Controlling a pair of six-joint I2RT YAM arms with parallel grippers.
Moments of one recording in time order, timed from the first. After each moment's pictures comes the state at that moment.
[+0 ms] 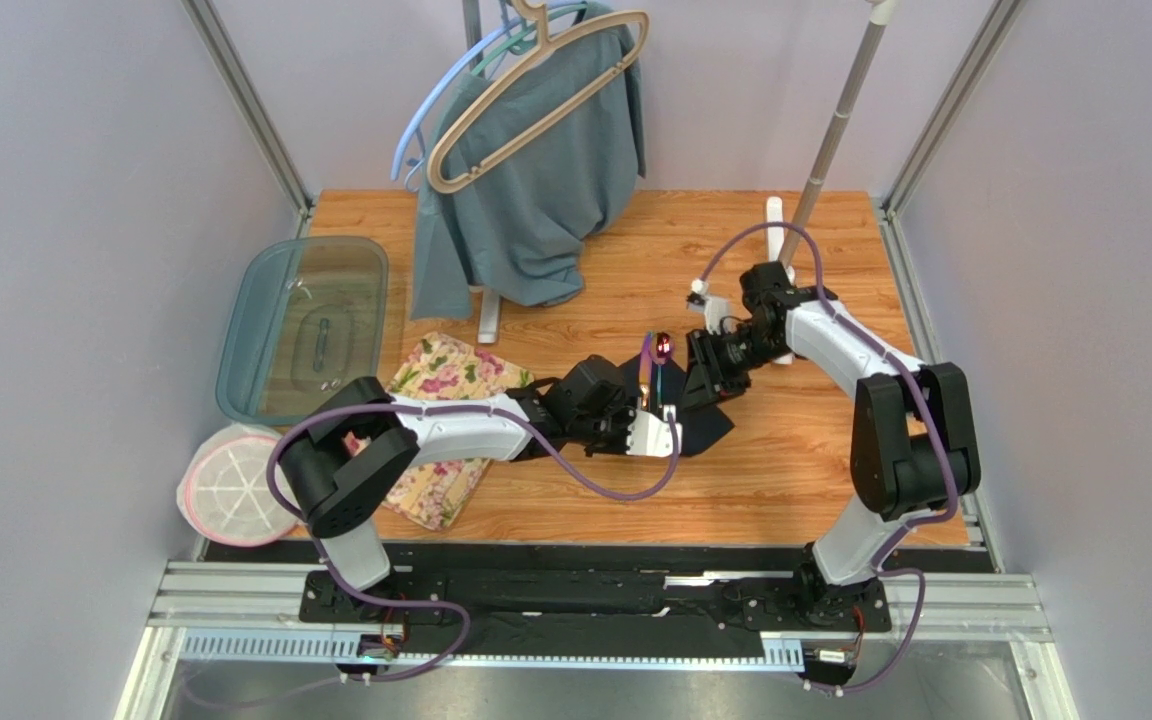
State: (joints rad) left arm -0.97 1.73 0.93 0.05 0.23 0.77; right arm 0.21 1.68 1.17 -0.83 -0.71 -0.12
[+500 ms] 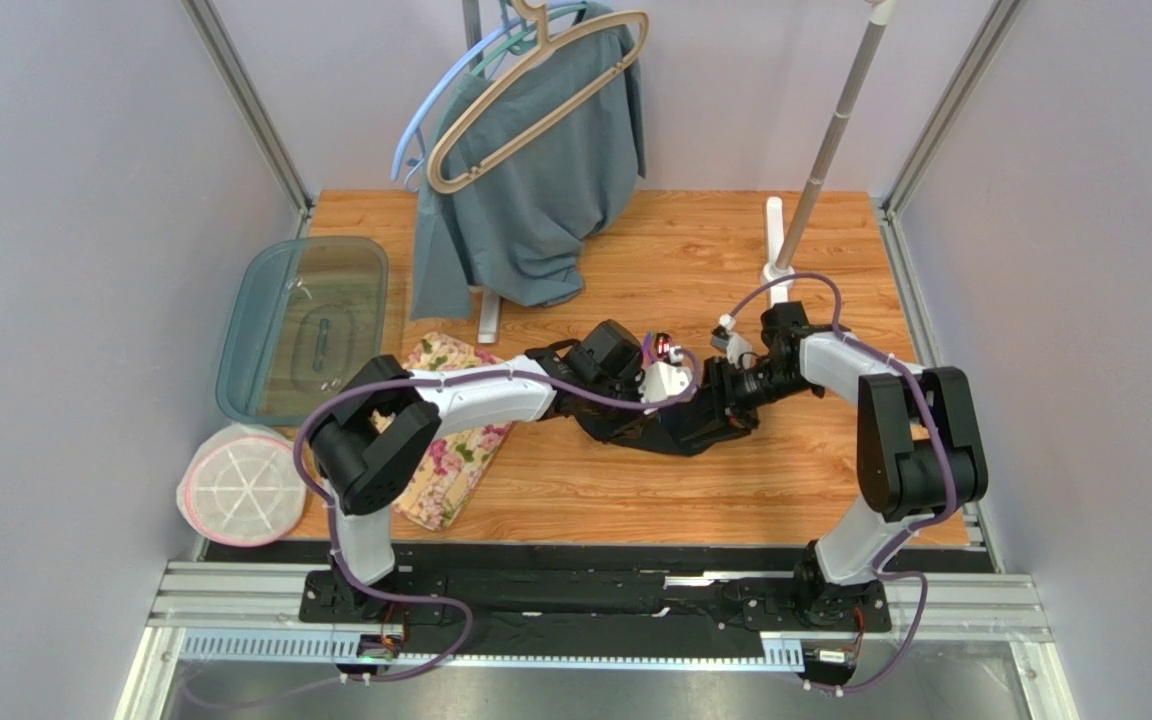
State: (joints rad) left arm -0.90 1.85 1.20 -0.25 0.34 0.39; right arm 0.11 1.67 0.93 -0.72 -0.88 0.09
